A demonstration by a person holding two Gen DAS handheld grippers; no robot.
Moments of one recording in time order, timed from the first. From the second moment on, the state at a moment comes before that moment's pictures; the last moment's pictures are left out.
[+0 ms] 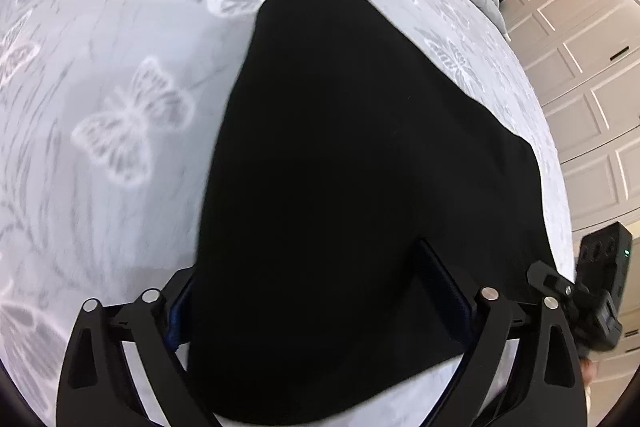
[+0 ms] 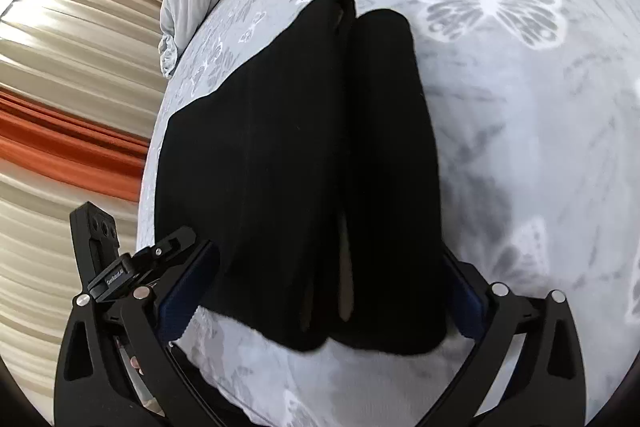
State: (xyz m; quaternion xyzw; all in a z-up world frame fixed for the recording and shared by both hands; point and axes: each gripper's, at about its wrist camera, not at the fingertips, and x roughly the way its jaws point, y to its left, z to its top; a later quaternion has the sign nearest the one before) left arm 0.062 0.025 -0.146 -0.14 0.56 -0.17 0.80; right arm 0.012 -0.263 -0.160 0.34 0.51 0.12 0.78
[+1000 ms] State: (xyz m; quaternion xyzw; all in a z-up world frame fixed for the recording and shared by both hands) left arm 0.067 0.025 -0.128 -0.14 0.51 -0.15 0.84; right arm 0.008 -0.246 -0.144 0.28 0.44 0.14 0.84
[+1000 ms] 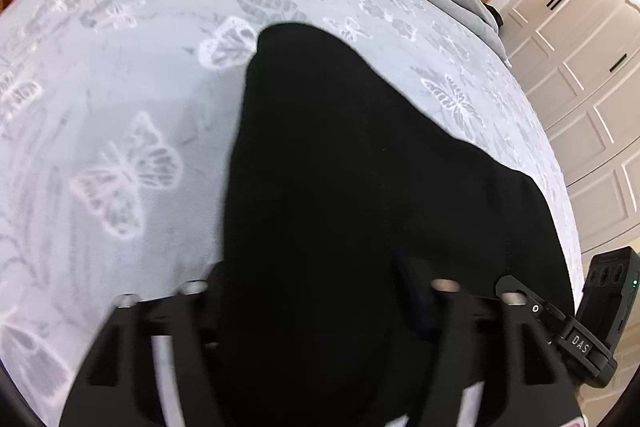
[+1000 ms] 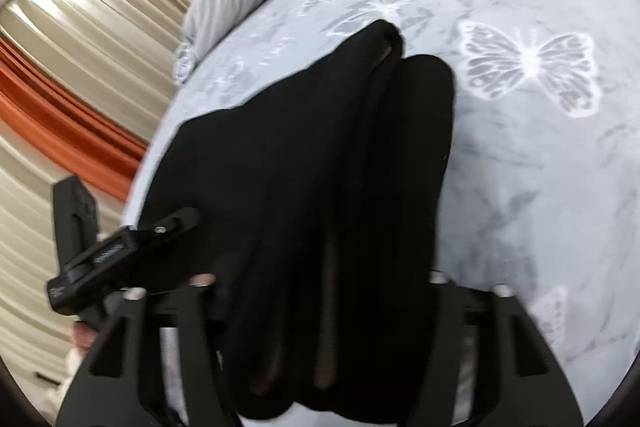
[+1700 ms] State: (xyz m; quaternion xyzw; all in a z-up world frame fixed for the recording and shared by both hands) left arm 0.033 0.028 -0.142 -0.15 0.57 -0.16 0.80; right arm -0.021 -0.252 -0.154 0.33 0.50 0.14 0.79
